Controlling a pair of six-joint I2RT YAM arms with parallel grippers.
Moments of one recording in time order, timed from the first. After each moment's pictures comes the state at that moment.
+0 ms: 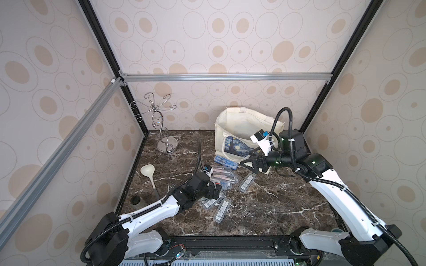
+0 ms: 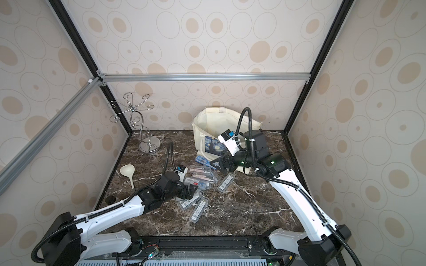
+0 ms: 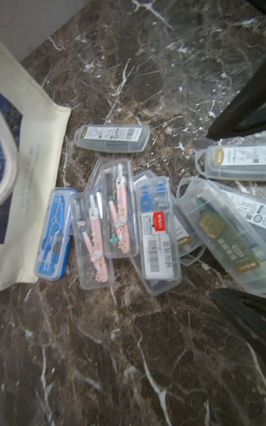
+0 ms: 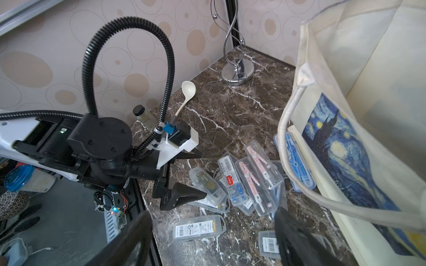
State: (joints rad) left arm -0.82 1.17 0.63 -0.20 -0.14 -0.41; right arm 0.50 1.22 1.34 -0.72 -0.54 -0.02
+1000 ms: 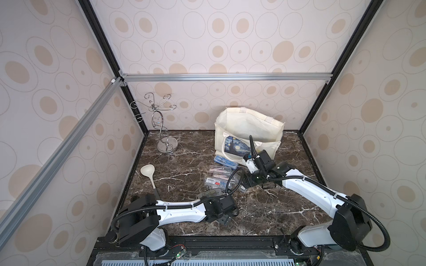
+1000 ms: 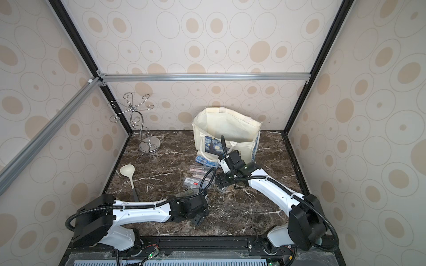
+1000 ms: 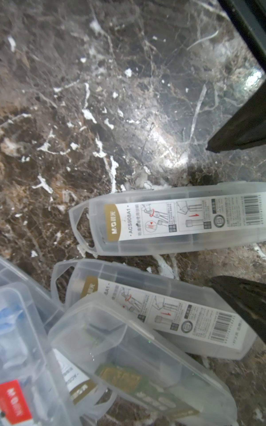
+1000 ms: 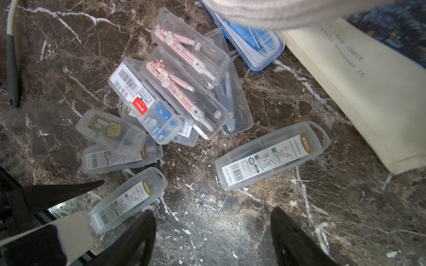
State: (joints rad) left arm -1.20 1.50 0.79 -0.50 -0.25 -0.56; right arm 0.58 1.40 1.04 -0.67 -0.13 0.17
